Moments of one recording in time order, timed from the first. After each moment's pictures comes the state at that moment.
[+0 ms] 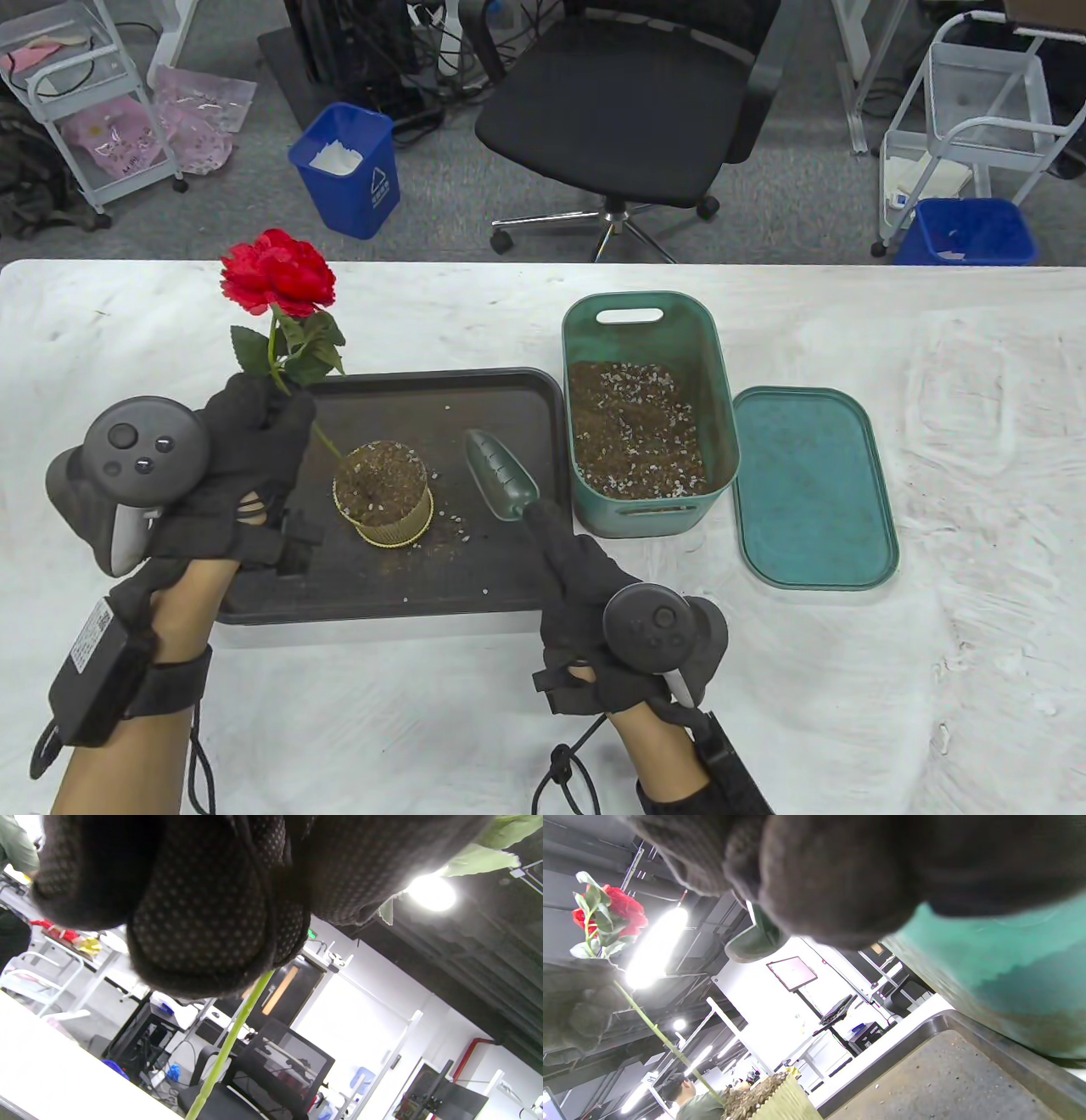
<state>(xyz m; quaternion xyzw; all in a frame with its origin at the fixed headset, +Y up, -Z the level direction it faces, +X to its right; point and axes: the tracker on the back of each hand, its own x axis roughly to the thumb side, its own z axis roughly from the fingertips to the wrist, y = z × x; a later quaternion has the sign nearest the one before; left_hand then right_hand) -0.290 -0.521 -0.249 0.16 0.02 0.30 0.94 0.050 -0.671 -0.178 0.09 -0.15 0.89 0.43</state>
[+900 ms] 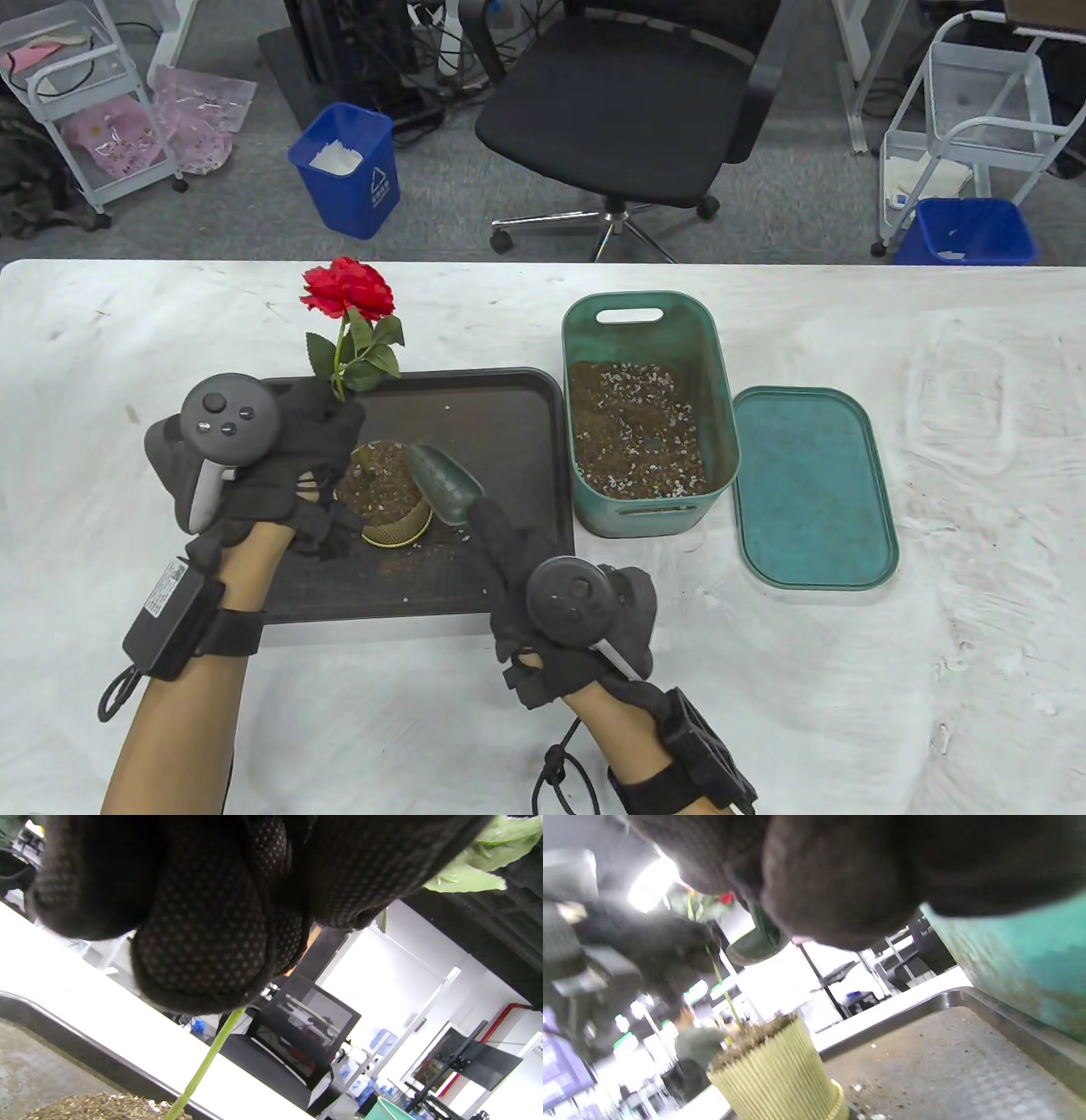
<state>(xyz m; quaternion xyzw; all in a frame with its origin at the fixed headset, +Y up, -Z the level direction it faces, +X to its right) -0.277 -0.587 -0.296 0.08 0.03 0.30 0.95 -0.012 -0.650 -0.198 0.13 -0.08 0.94 0.30</state>
